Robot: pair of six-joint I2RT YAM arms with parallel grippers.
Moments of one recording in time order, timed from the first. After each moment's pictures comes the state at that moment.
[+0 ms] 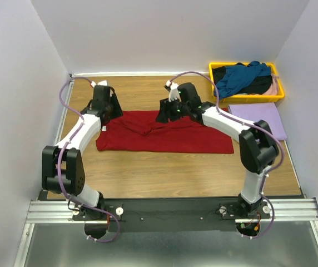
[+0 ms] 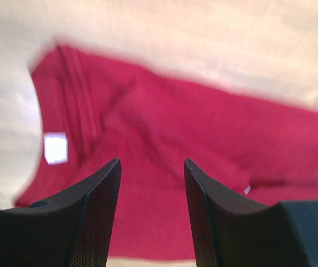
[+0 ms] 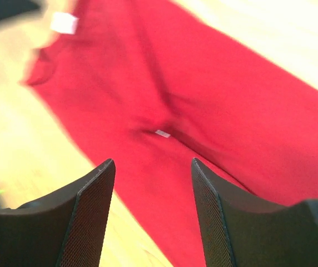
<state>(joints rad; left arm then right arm) -0.13 1.53 1.12 -0.31 -0.05 -0.43 0.59 1.90 1.41 -0.13 -0.40 0.23</state>
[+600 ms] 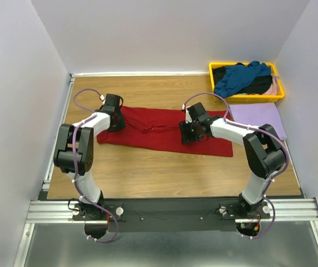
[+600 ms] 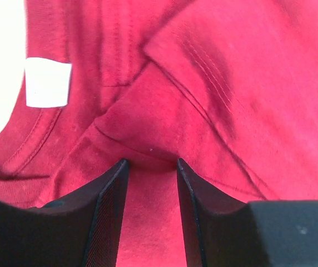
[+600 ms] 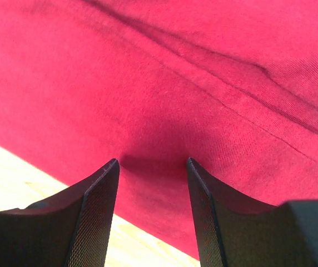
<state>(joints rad) -0.16 1.77 1.07 -0.31 -0.13 -0.47 0.54 1.79 1.09 -0.33 -0.09 0.18</state>
